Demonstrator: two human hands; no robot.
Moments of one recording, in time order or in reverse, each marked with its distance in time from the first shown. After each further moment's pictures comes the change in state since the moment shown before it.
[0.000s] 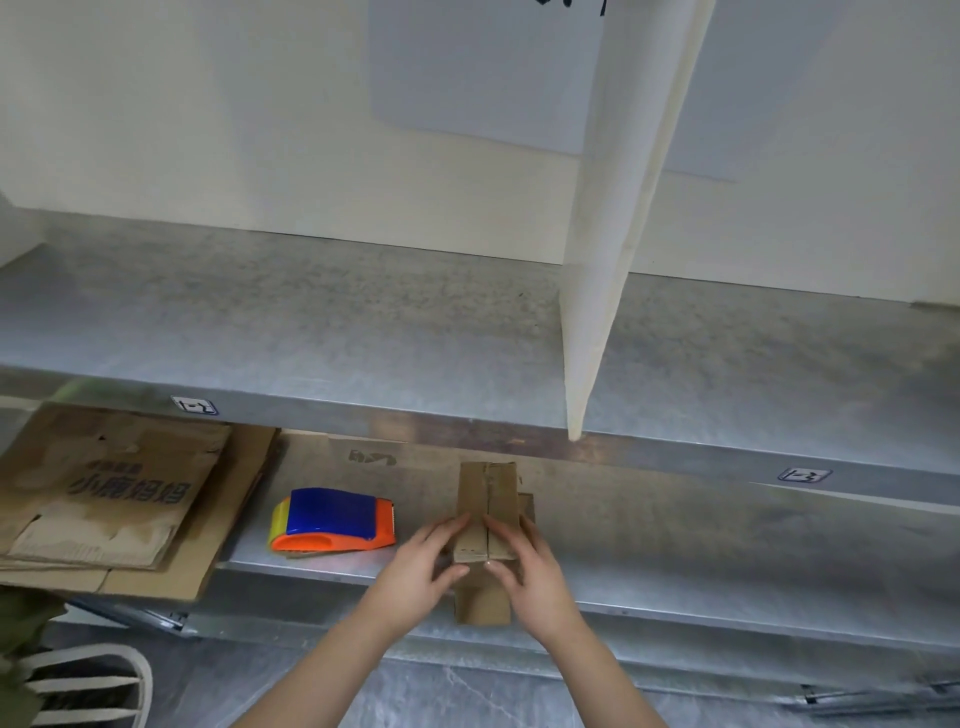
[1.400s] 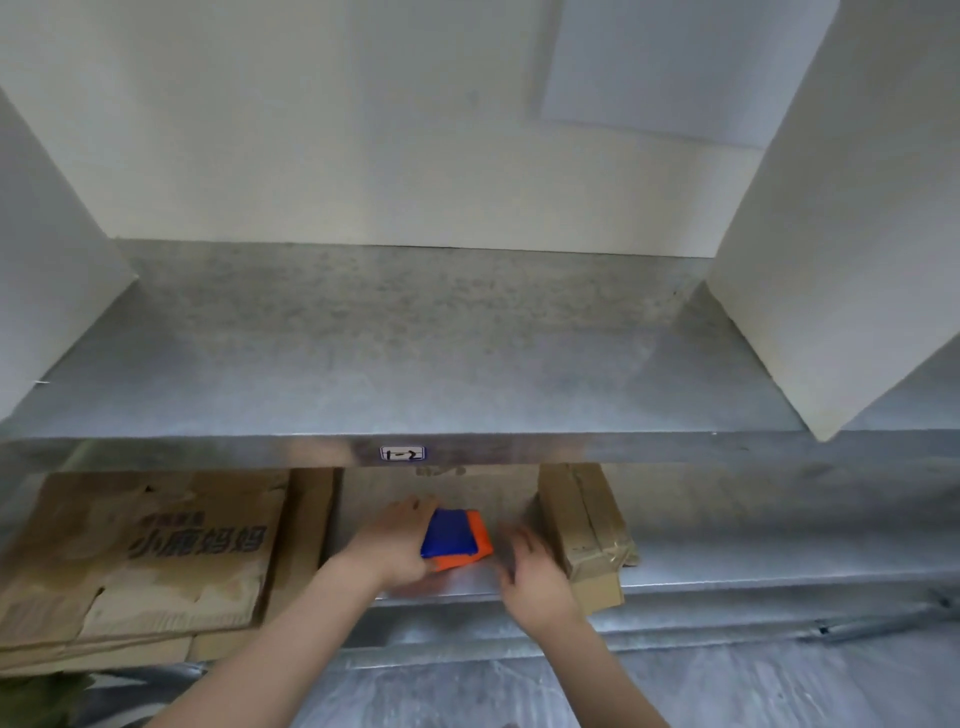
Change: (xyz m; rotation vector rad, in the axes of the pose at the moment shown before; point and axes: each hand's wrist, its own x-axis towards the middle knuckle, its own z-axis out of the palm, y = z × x) left_hand 0.024 -0.104 -0.149 0.418 -0.316 0.043; right_hand 0.046 -0.089 0.121 -0.326 -0.074 0.322
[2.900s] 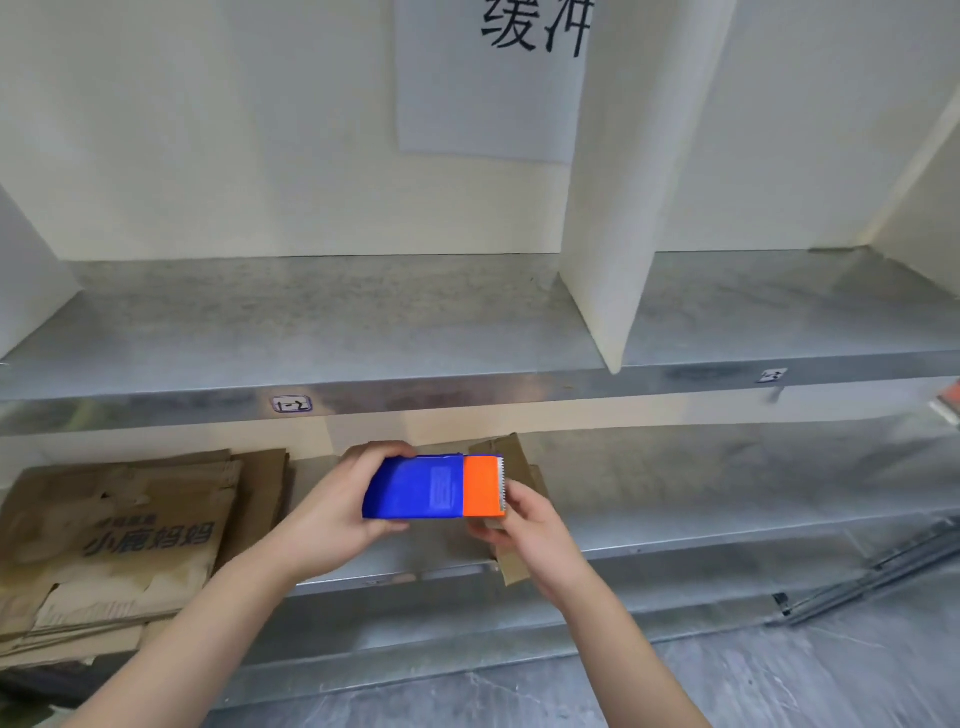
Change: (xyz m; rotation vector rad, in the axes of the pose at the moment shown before) left_hand -0.081 0.101 -0.060 -0.263 0.378 0.283; right_hand -0.093 0.009 -0.116 1.169 0.012 -0.146
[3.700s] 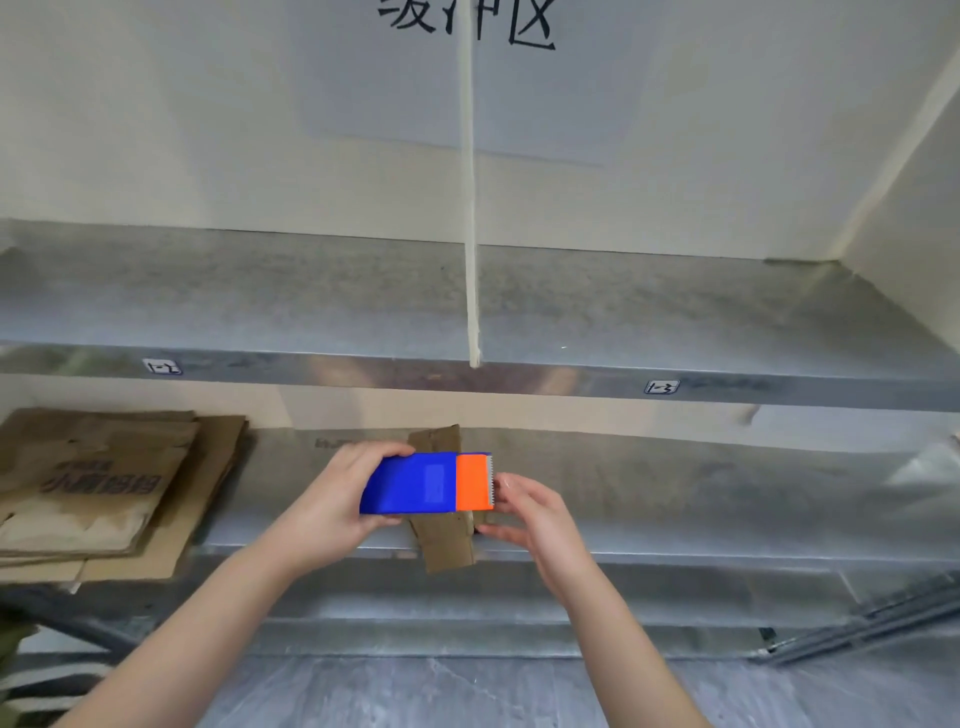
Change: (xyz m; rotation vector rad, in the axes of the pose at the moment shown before) left_hand 0.027 0.077 0.083 0.118 0.076 -0.063; right_hand -0.009 -0.015 -0.126 0.127 0.000 0.105
